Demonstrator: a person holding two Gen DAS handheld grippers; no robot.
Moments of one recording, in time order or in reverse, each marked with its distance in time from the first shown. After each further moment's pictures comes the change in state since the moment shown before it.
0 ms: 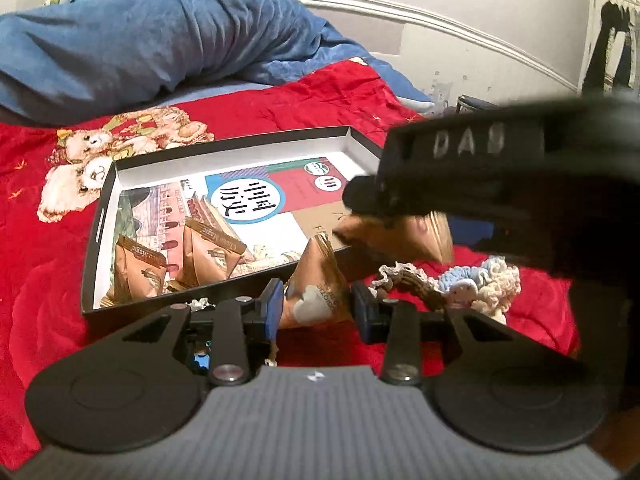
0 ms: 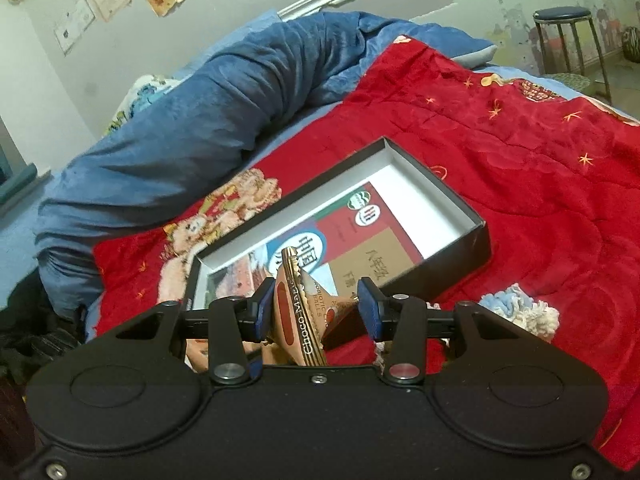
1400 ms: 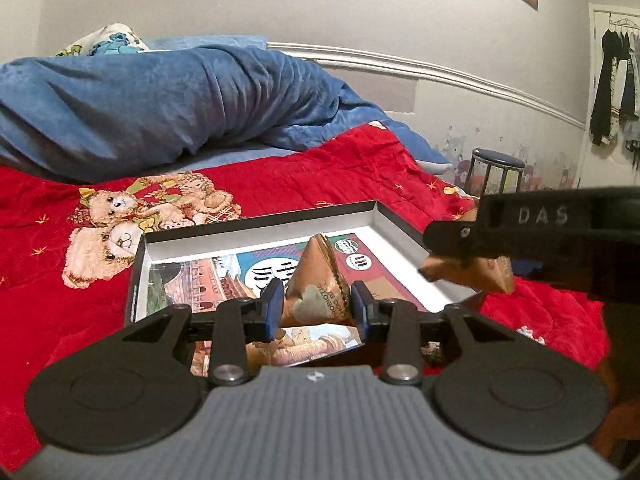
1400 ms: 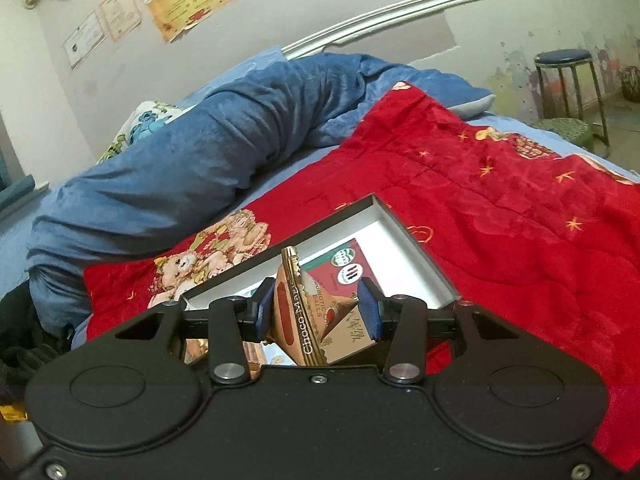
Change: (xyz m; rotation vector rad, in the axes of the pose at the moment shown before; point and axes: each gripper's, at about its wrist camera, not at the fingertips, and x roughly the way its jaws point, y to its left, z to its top) left arm -0.005 0.019 0.026 -0.002 -0.180 0.042; right arm 0.002 -0.003 0.021 -0.090 -0.103 -0.042
